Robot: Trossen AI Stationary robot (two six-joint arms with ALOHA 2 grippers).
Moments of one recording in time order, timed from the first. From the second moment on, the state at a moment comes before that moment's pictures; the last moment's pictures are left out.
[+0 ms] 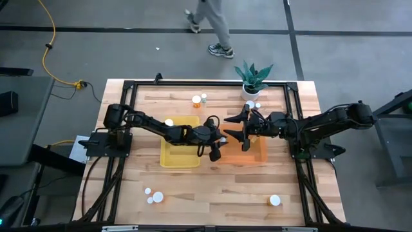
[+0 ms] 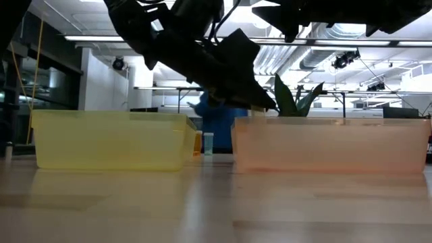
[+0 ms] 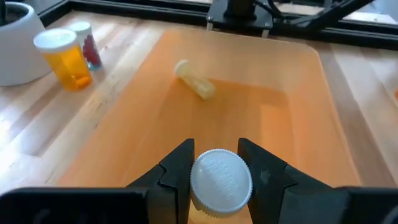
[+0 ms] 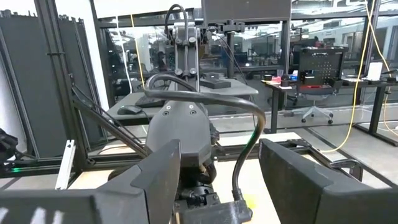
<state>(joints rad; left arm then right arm) 0.06 1.94 1.05 0.43 -0.20 -0.13 0.04 1.20 0.54 0.78 0.09 0.03</state>
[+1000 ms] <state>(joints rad) 0.10 1.66 1.02 0.06 -0.32 -0.08 0.04 1.20 0.54 0.77 0.07 0.03</state>
